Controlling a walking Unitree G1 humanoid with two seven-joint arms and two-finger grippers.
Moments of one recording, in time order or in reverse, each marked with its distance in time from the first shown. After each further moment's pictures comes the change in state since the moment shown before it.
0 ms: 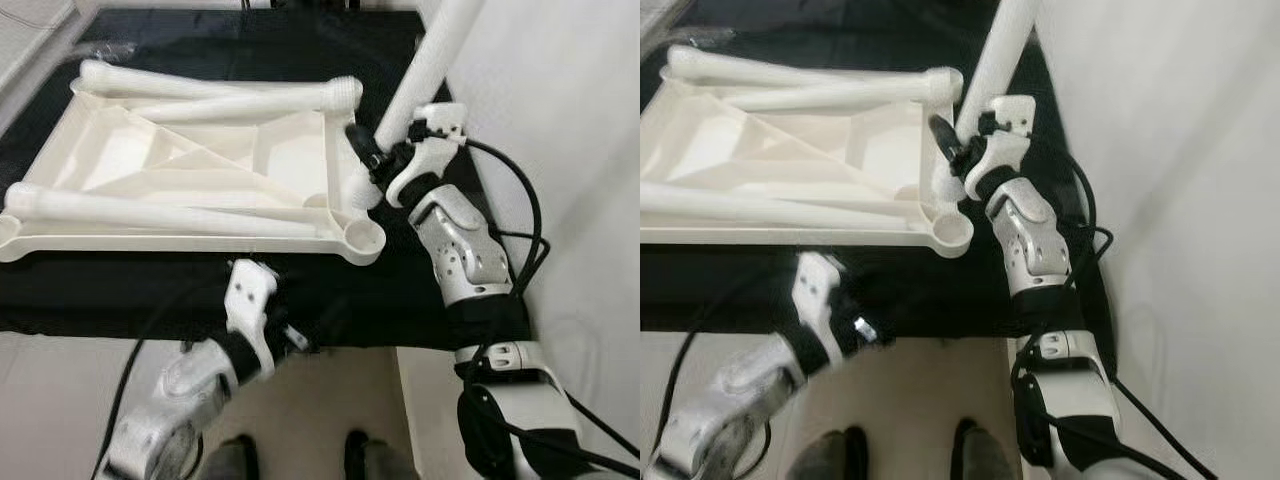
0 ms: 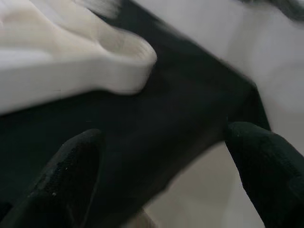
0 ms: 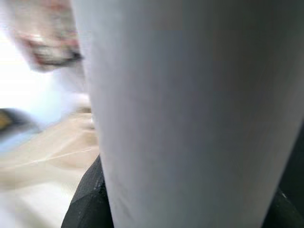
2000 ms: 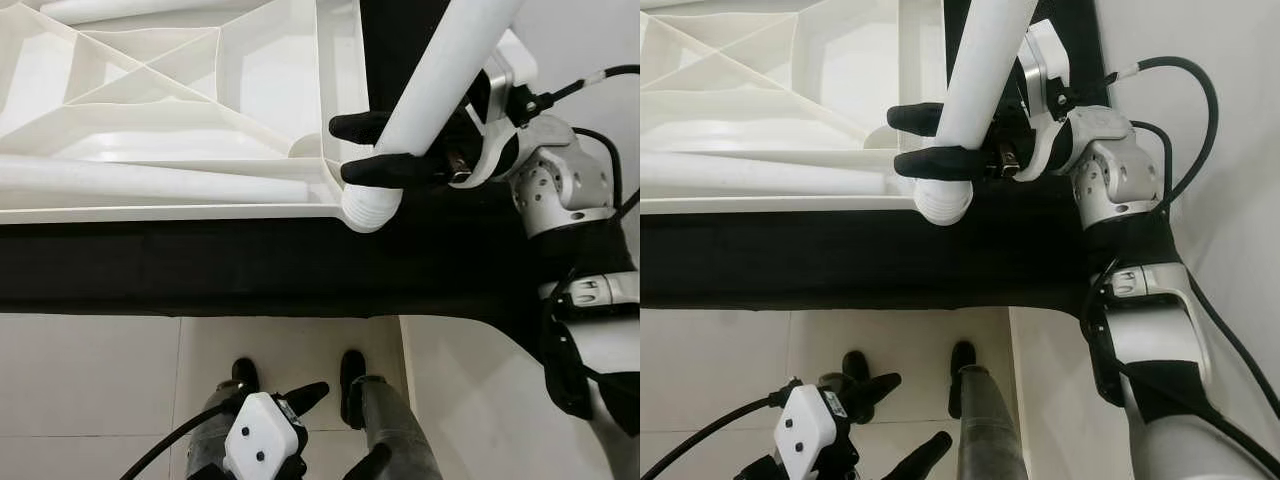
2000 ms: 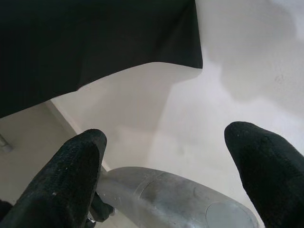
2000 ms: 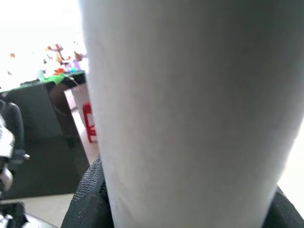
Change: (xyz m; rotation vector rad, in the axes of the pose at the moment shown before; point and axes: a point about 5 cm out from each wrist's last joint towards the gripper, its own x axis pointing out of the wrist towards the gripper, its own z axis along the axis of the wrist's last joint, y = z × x) left arm -0.063 -0.079 -0.003 -0.067 0.061 -0.100; right arm -0.016 0.009 0.084 -0.230 0.115 1.055
